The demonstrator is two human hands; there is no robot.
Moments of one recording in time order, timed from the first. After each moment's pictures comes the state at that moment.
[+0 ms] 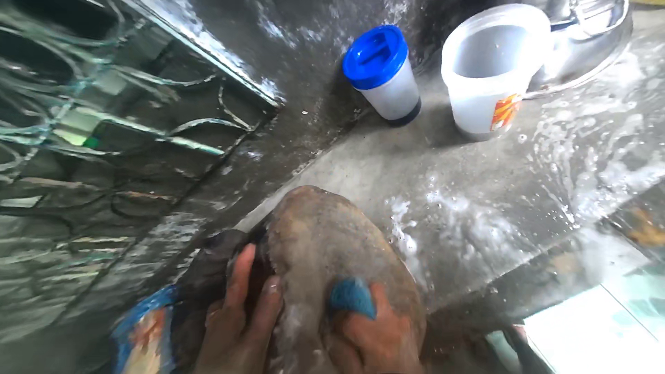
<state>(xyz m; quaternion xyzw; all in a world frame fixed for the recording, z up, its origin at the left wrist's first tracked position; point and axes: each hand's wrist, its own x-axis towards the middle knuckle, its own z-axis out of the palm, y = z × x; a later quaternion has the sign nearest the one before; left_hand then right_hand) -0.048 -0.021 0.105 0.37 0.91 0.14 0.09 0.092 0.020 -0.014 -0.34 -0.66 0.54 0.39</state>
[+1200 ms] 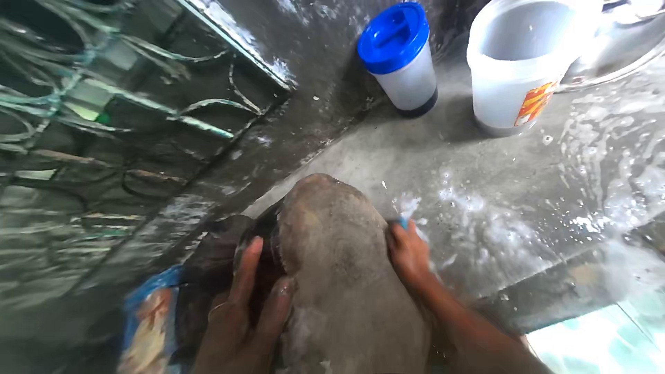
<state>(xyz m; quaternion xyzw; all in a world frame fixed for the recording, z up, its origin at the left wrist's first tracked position) -0.053 -0.029 0.104 0.39 0.90 0.14 0.08 0.009 0.084 -0.178 -0.47 -0.74 0.44 0.18</state>
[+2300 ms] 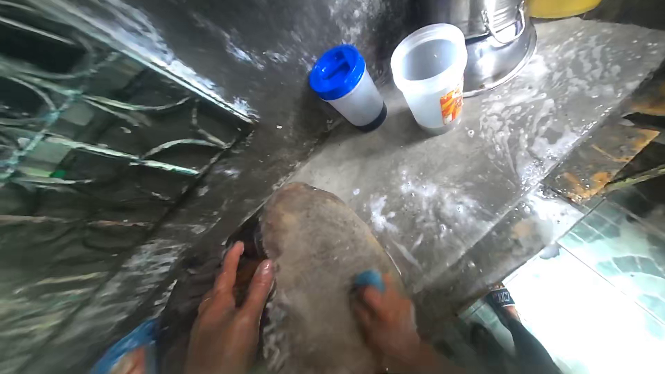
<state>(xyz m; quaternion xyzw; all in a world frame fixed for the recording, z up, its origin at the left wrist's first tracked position) -0.051 -0.032 0.103 0.35 0.92 0.18 0.08 0.103 -0.021 -0.049 -0.48 -0.65 0.48 0.33</state>
